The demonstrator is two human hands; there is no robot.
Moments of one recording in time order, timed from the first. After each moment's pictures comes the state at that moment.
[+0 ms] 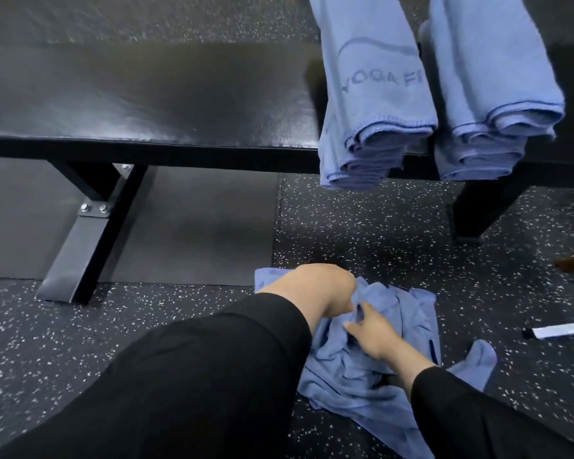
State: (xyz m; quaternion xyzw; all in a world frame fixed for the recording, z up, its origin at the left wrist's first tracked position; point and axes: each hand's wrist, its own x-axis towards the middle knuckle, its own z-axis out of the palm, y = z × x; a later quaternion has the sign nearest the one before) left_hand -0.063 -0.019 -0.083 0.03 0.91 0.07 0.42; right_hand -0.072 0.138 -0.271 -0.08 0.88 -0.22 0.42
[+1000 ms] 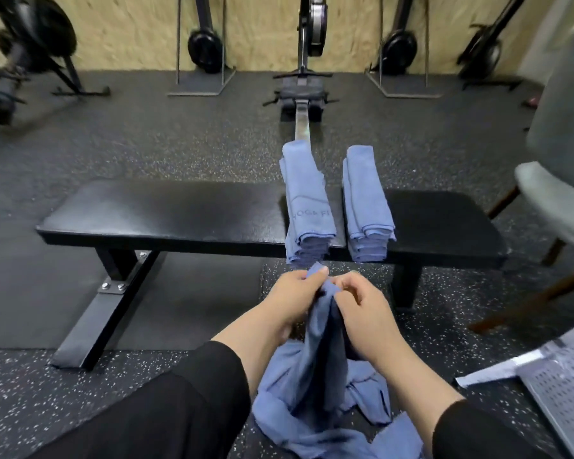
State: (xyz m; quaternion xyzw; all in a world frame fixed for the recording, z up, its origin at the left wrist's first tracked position) left_hand 0.012 0.019 0.098 -0.26 0.68 0.68 0.04; right_hand -0.016 0.159 0.093 -0.22 0.78 -0.58 0.08
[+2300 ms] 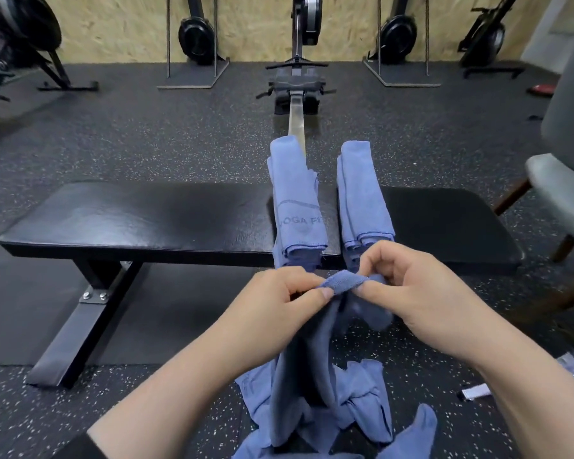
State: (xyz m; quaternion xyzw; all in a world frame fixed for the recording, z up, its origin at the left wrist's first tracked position) left_hand 0.029 0.010 0.164 -0.04 0.88 0.47 -0.04; right_hand -0.075 0.199 0.176 -0.31 0.79 -0.50 0.19
